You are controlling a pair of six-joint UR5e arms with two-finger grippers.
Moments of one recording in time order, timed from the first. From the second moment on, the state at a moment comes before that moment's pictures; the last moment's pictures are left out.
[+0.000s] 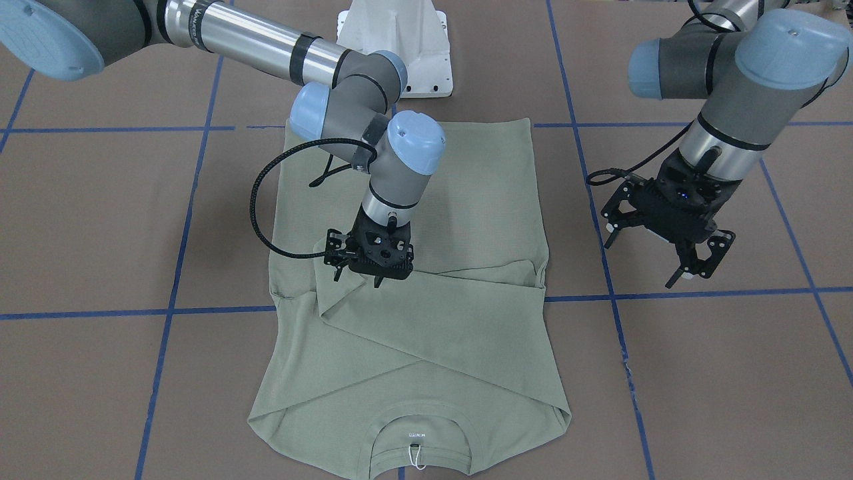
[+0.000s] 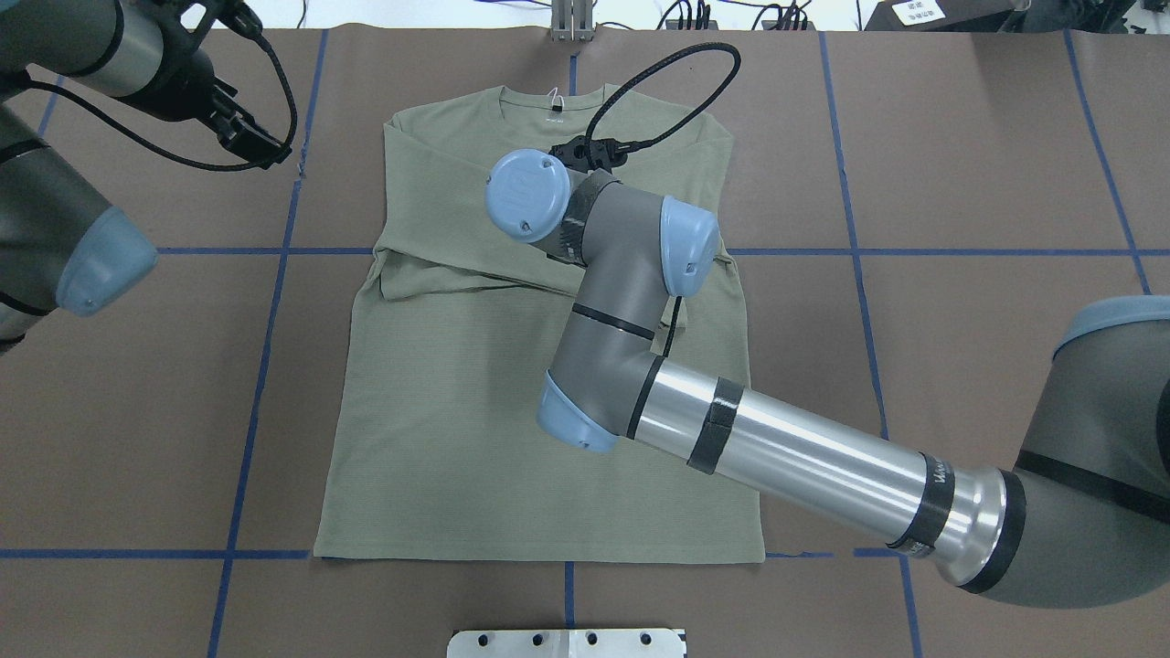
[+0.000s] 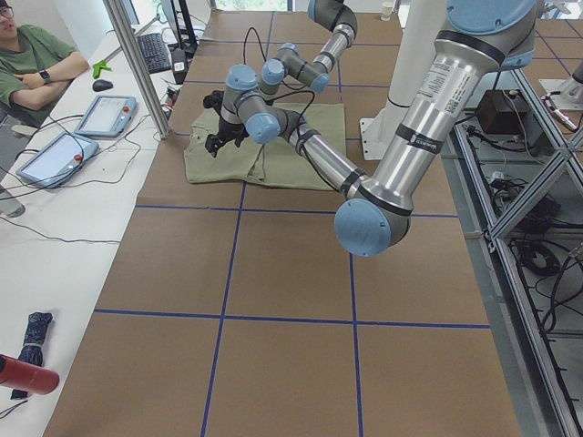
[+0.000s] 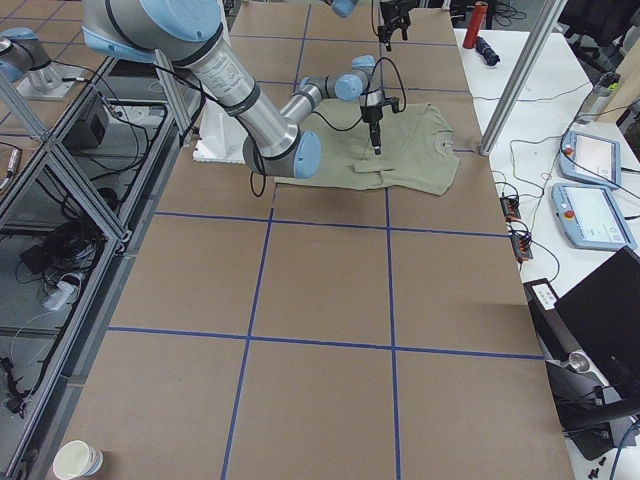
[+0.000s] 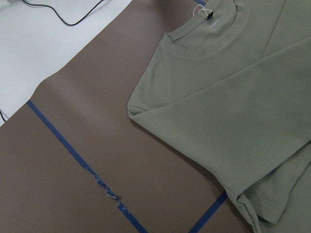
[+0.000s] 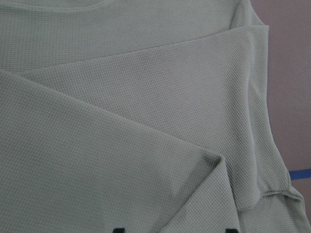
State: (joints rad) left arm -1.01 -2.03 -1.75 -1.82 -2.04 -0.11; right arm 0.53 -0.57 1.19 -1.70 1.53 1.19
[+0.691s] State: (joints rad) left arm -1.01 -2.03 -1.75 -1.82 -2.04 -0.12; right arm 0.51 -0.57 1.16 -1.70 1.51 1.18
